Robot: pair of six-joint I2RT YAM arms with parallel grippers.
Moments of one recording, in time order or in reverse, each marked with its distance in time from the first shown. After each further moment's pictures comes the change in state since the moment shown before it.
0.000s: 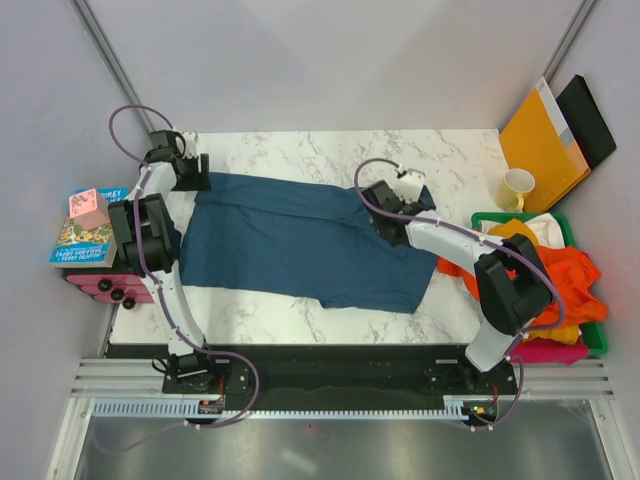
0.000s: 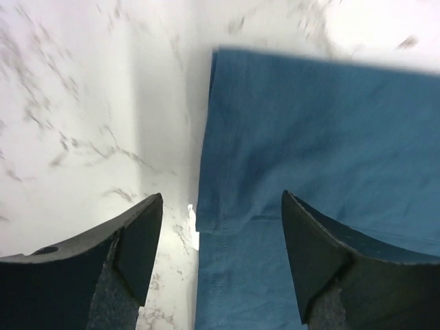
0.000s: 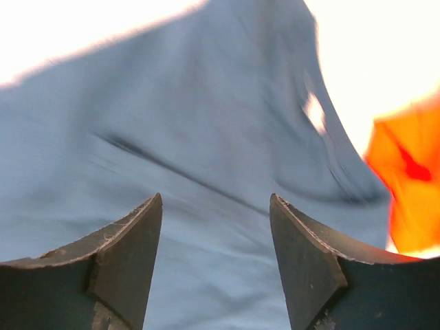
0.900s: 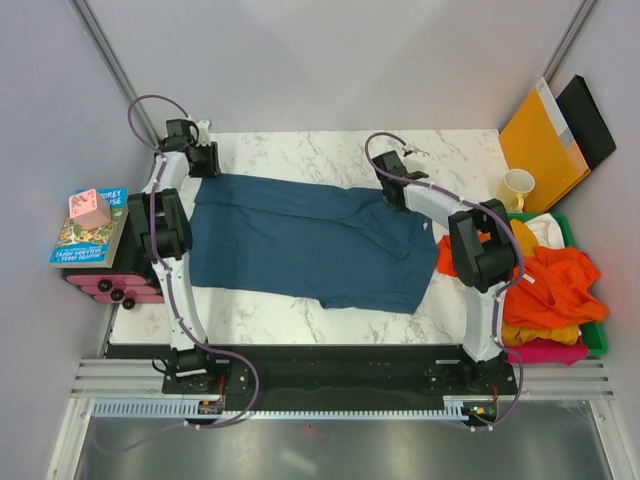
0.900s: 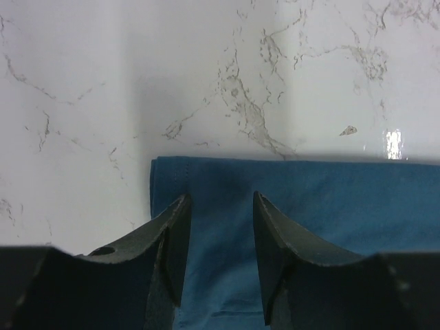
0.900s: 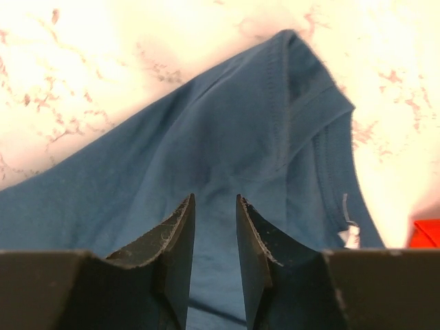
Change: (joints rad) left arm -0.058 0.238 0.355 -0.076 0.085 -0.040; right arm -0.201 0.353 0.382 -0.028 -0.136 -0.125
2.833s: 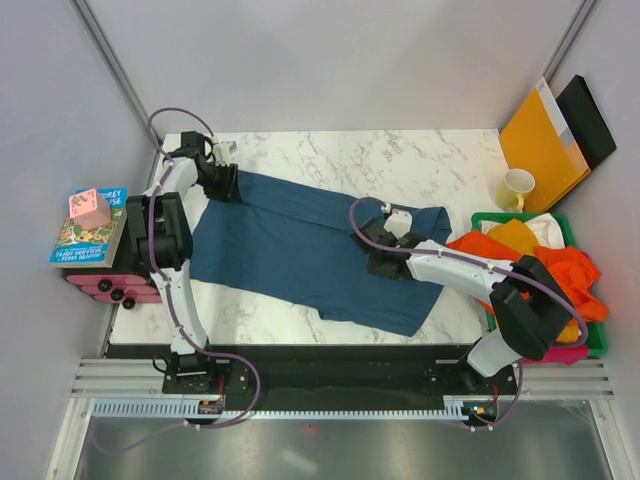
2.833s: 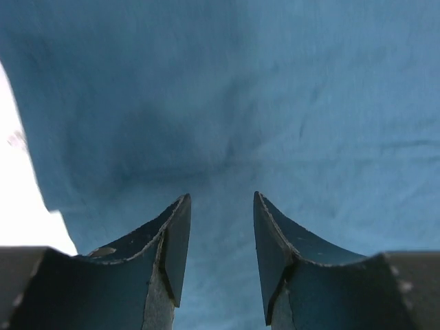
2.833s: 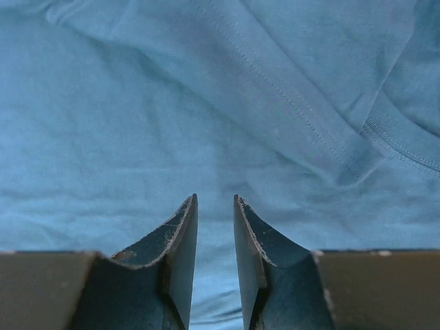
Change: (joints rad) left arm -0.076 -0.191 -0.259 -0.174 0.157 0.117; right arm 0.368 -0.497 -0.542 -0.093 -0.129 0.215
